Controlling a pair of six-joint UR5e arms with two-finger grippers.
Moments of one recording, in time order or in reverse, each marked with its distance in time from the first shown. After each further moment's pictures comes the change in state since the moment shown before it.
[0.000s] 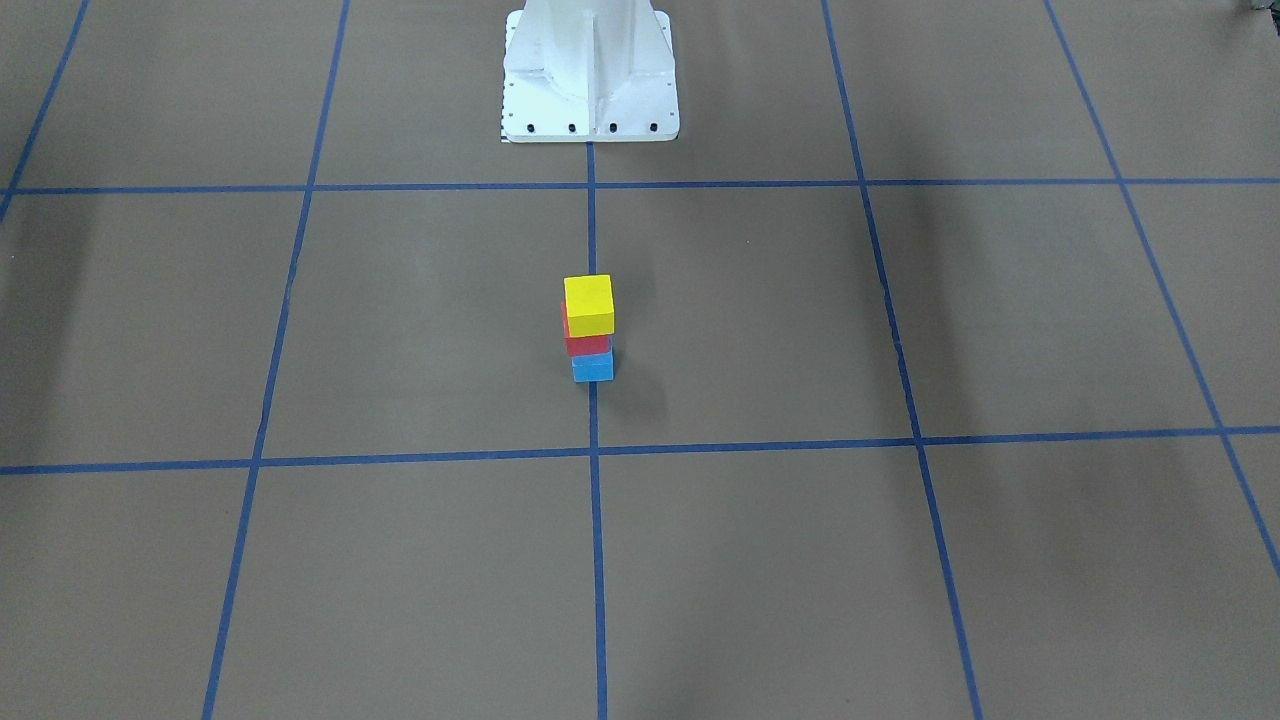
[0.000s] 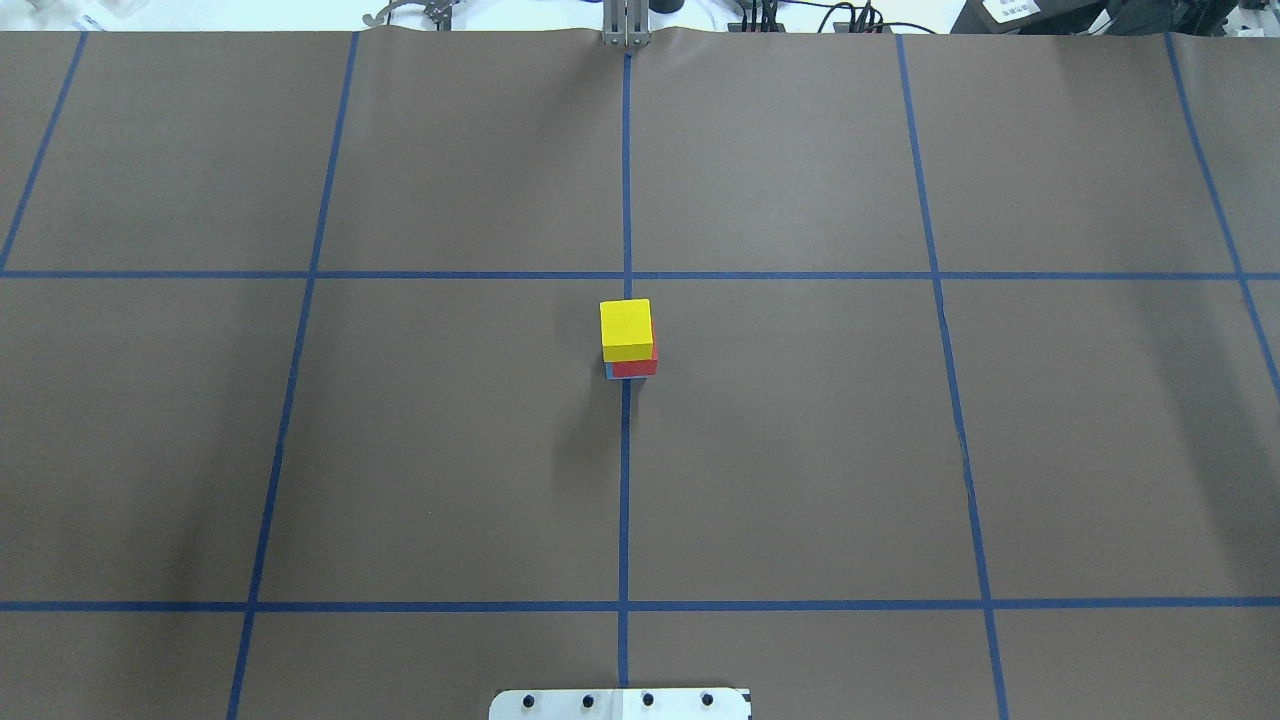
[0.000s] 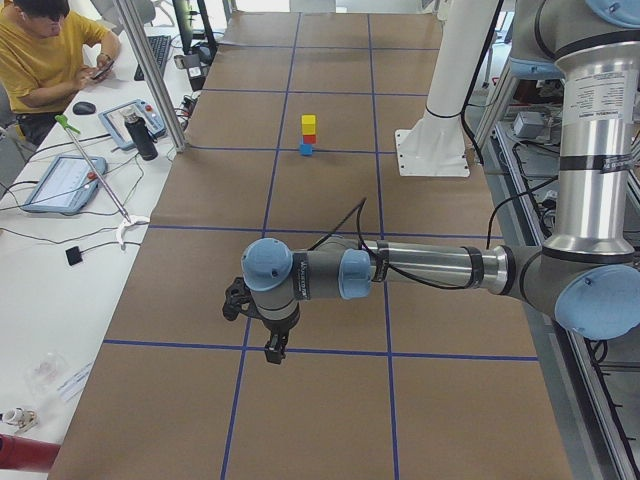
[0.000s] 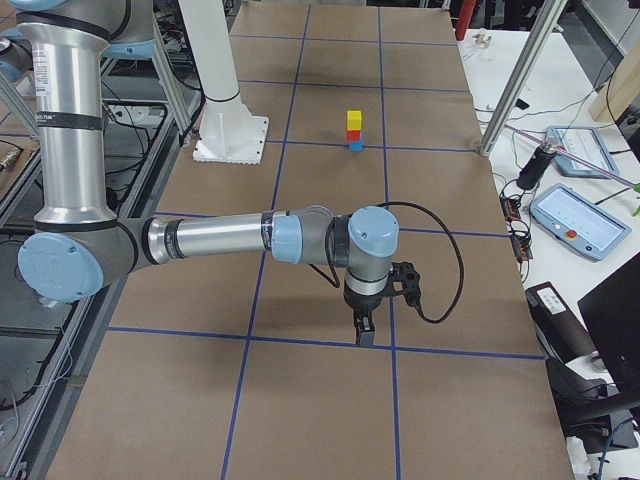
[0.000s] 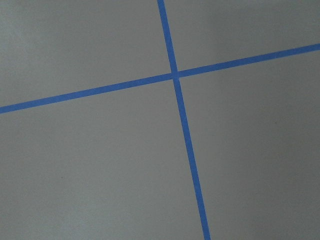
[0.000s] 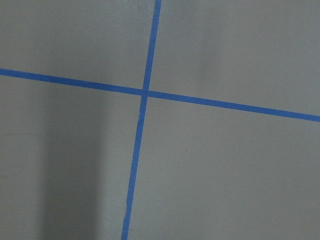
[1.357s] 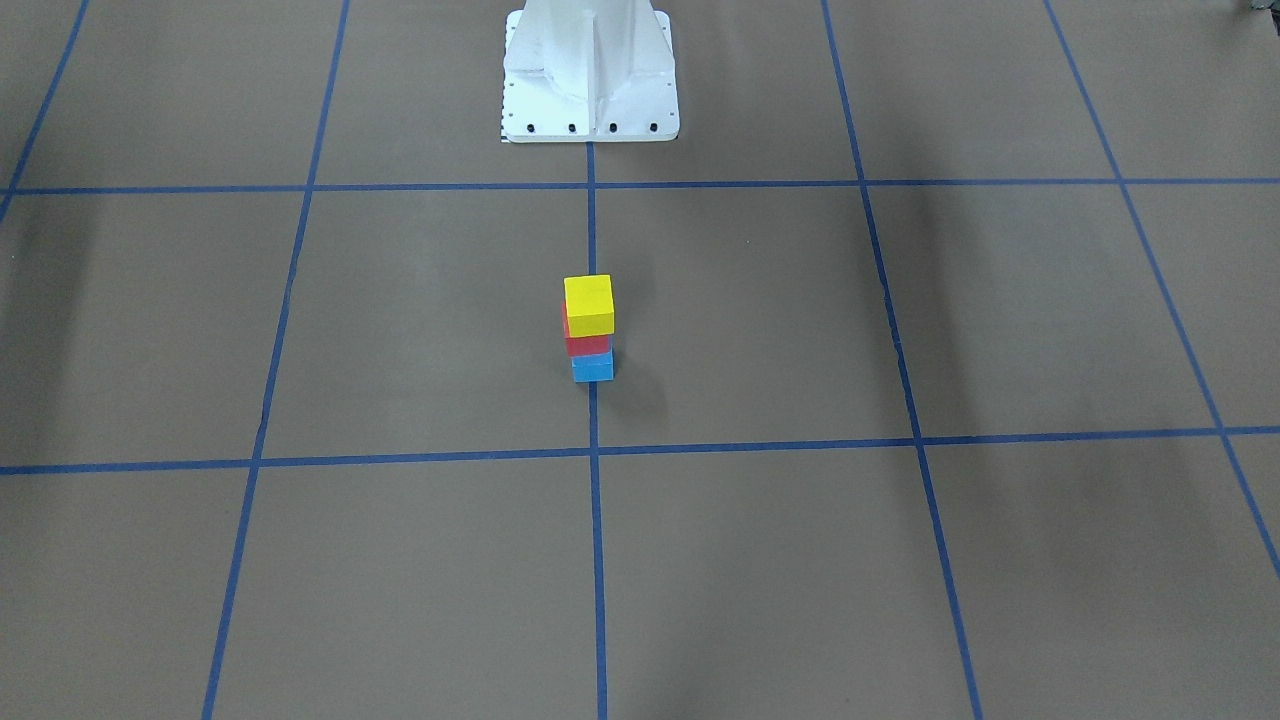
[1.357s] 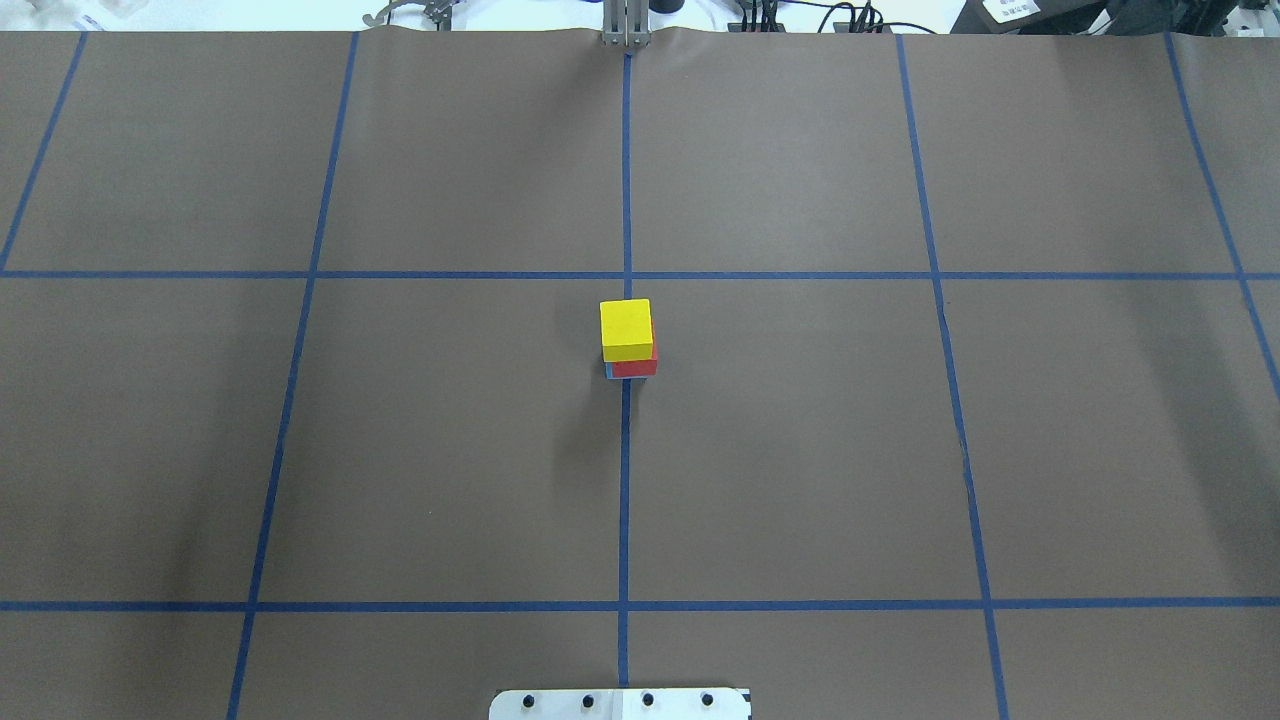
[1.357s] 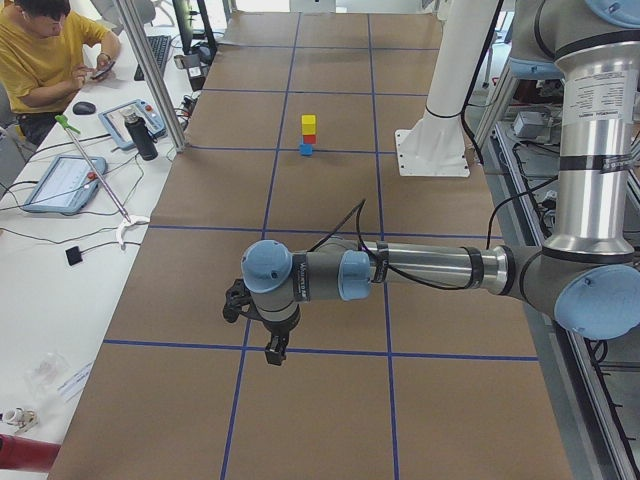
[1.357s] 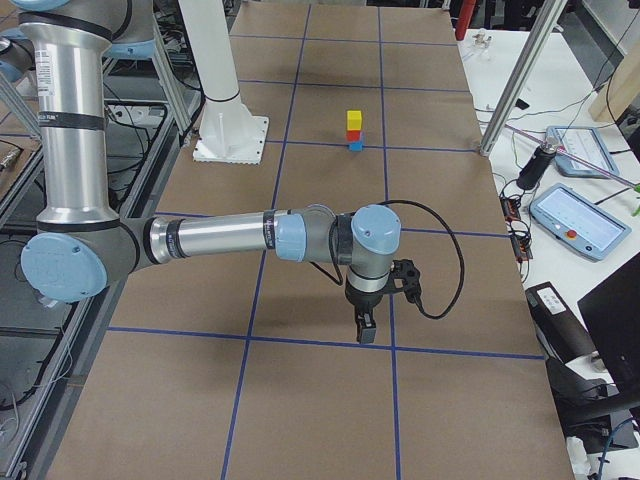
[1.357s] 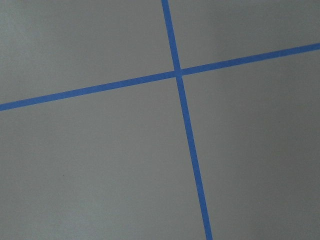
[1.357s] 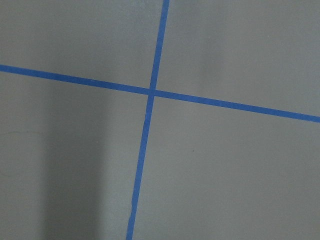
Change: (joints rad) left arm 0.001 0.000 0.006 0.000 0.001 -0.001; right arm -0.027 0.003 -0.001 0.000 0.002 0.002
